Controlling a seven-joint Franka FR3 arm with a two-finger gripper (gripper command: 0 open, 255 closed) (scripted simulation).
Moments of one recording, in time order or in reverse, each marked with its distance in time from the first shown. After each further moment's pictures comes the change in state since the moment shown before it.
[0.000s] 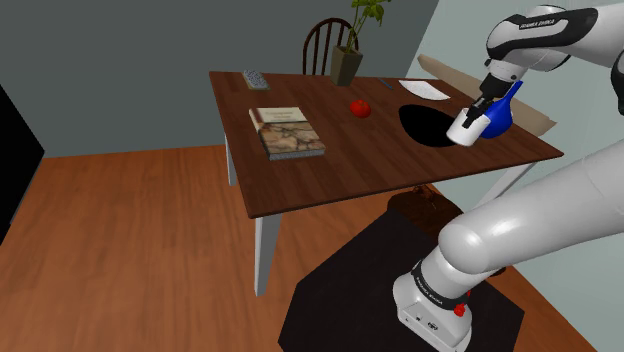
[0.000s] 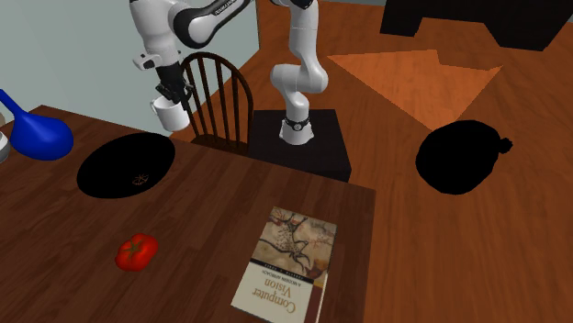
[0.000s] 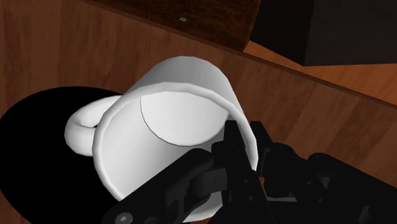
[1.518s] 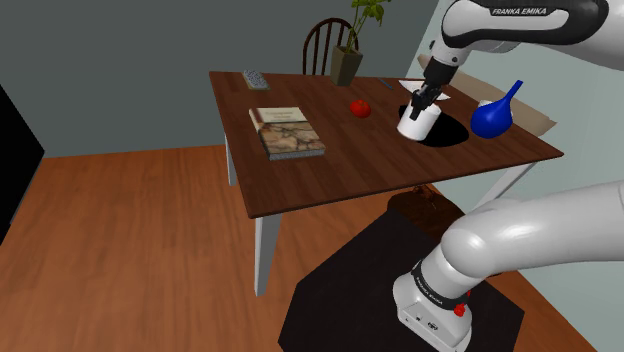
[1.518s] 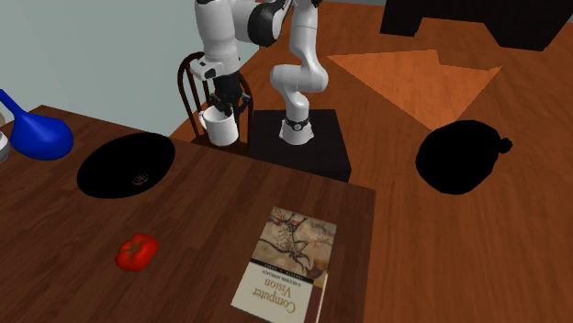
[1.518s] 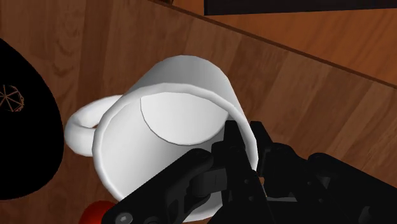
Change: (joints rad) arm 0.081 -0.242 0.407 -0.209 0.020 -0.073 0.493
